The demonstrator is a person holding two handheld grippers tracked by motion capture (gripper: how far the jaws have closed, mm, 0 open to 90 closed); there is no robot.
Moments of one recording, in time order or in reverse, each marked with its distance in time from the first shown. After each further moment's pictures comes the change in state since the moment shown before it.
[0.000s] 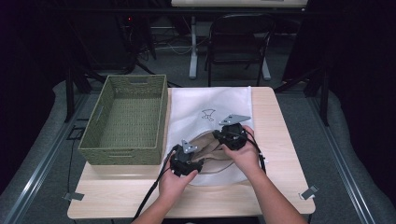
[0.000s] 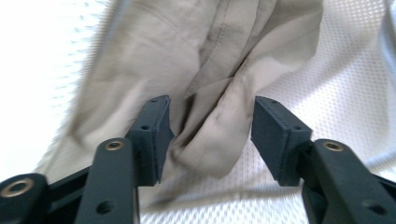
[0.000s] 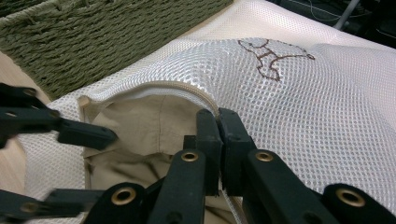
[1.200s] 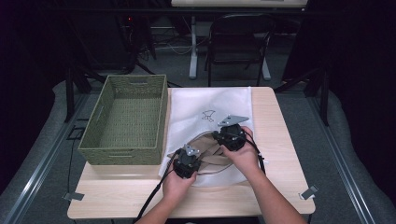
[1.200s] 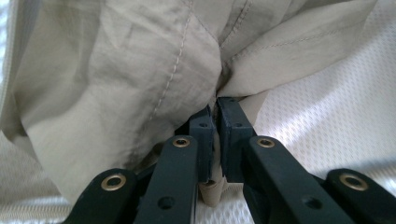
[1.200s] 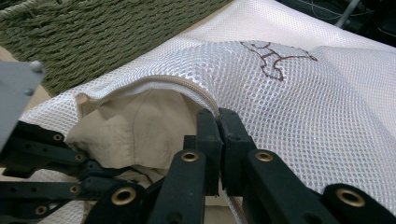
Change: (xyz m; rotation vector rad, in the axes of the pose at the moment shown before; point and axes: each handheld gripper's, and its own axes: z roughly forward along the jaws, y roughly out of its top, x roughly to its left) left arm -0.002 -0.012 0.028 0.069 -0.011 -0.025; right arm 0.003 -0.001 0.002 0.010 0.001 -0.010
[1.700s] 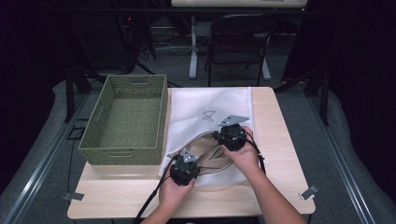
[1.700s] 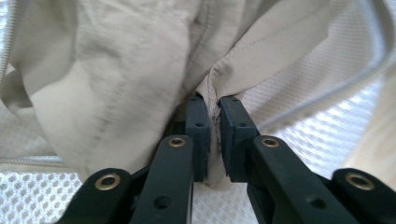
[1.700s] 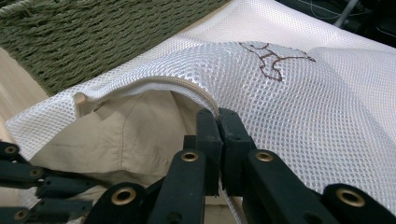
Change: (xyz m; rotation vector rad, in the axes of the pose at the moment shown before) left arm -0.009 -0.012 -0.021 -0.007 -0.038 0.008; right arm -0.001 0.000 0.000 0.001 -0.005 -0.001
